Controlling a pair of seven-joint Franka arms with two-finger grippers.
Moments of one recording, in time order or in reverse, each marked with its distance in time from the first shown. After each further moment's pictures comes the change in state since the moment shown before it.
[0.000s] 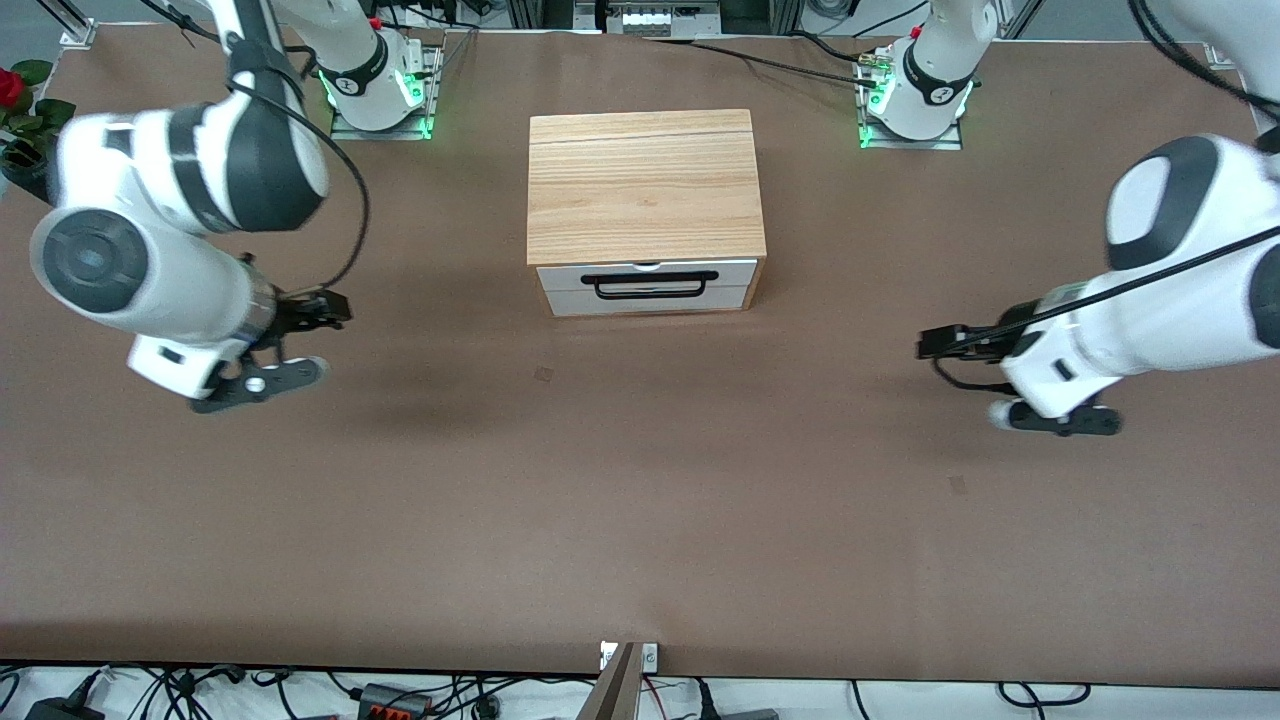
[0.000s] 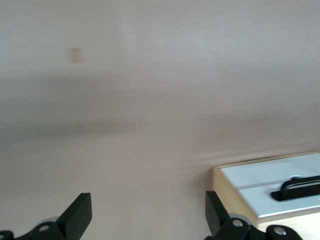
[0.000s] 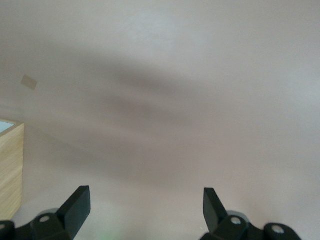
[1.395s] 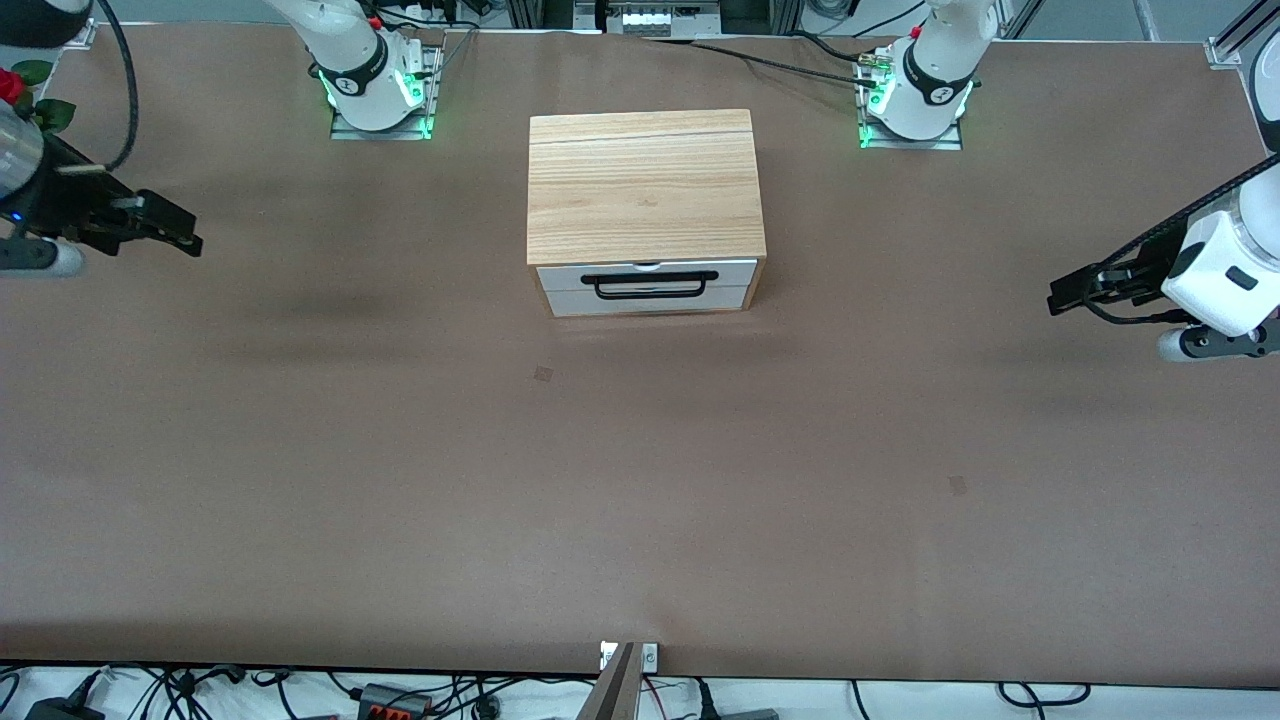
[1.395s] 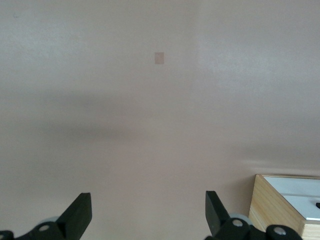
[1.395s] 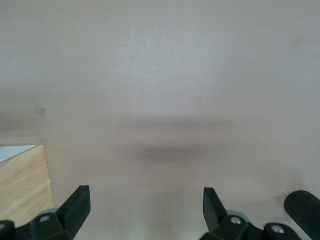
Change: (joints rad) left arm 0.148 -0.244 -0.010 -0.167 0.040 0.018 -0.012; right arm -0.512 -0.417 0.384 -0.337 0.000 0.116 0.162
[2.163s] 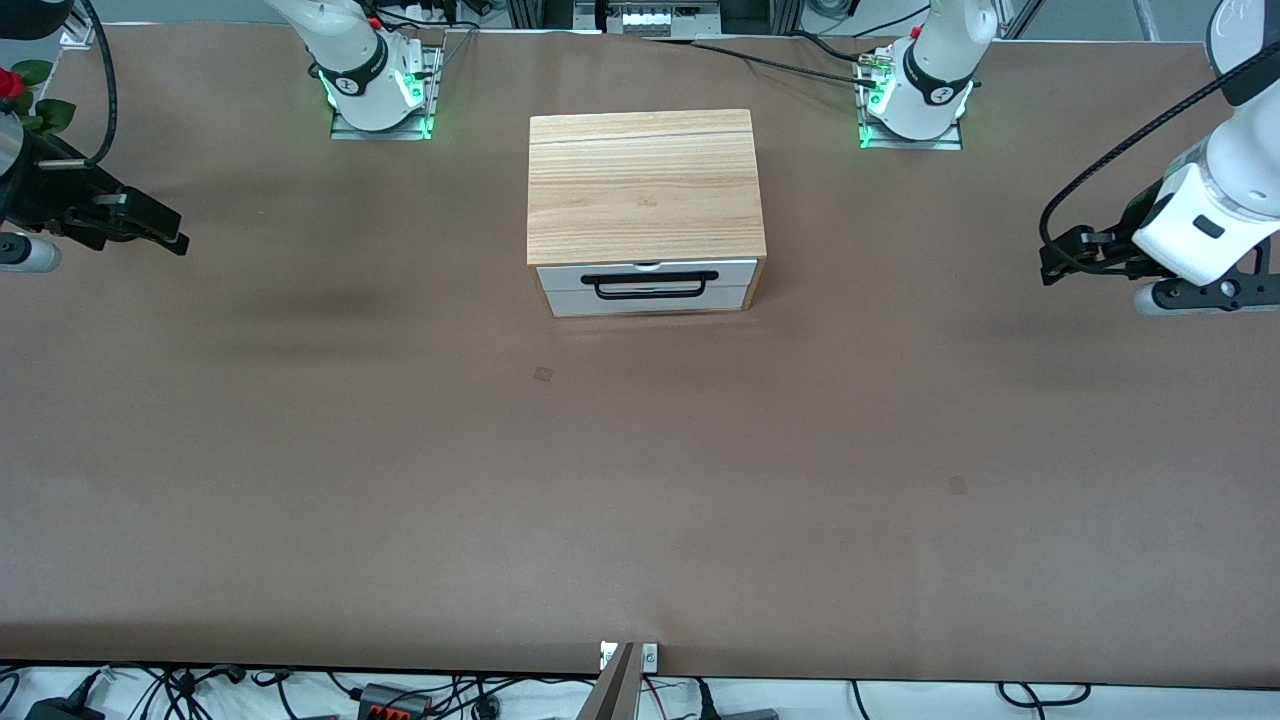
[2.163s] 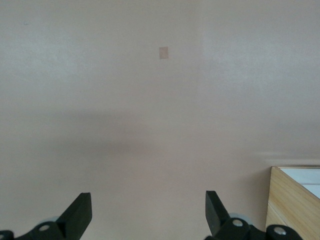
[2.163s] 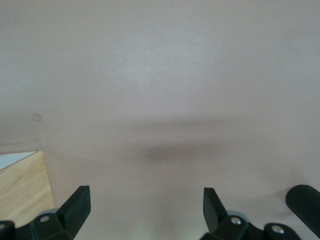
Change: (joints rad) left arm -0.333 -0.168 0.377 -0.202 -0.049 0.095 0.097; right arm -0.017 0.011 0.001 -0.001 0.000 0.002 0.028
